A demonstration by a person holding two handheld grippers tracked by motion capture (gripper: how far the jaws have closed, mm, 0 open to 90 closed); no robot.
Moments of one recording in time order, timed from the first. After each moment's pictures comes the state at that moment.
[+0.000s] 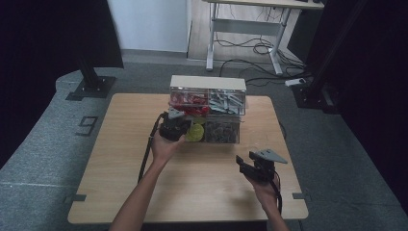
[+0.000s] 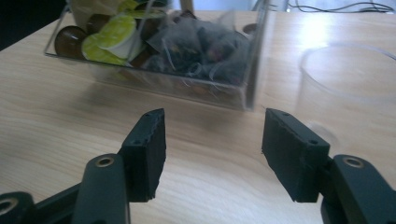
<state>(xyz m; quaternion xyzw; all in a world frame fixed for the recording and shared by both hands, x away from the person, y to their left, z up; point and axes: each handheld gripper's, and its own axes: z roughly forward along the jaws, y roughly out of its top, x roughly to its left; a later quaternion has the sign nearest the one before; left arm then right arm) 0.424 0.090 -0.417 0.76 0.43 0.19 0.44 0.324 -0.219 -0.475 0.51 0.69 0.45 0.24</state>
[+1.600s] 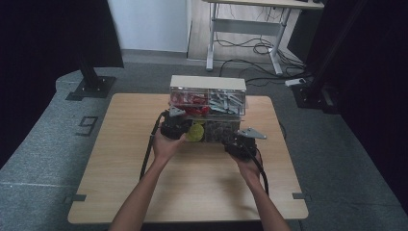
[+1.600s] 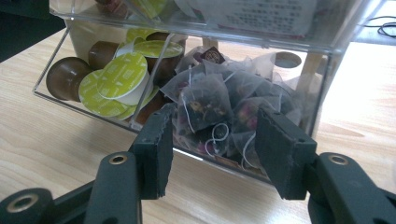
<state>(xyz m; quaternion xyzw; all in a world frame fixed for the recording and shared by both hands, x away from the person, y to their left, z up) 0.428 0.086 -0.415 0.76 0.44 0.18 0.44 0.395 -0.176 -0.469 0.48 0.71 0.46 0.24</state>
